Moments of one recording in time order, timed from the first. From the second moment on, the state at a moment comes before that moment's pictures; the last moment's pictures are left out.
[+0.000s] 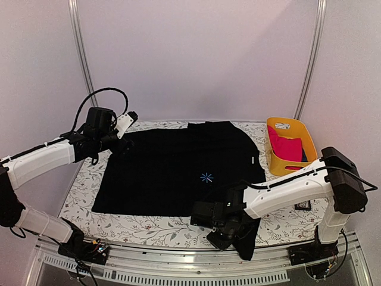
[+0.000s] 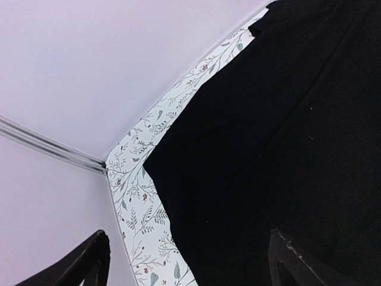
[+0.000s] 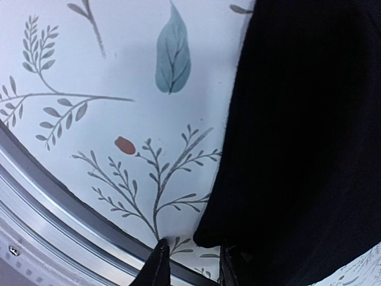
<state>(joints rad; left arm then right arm) -0.45 1.29 0.94 -0.22 -0.32 0.50 1.37 1.87 1.19 -0.84 0.07 0.57</state>
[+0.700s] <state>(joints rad) -0.45 1.30 0.94 -0.22 -0.30 0.50 1.35 1.89 1.22 -0.72 -0.13 0.43</state>
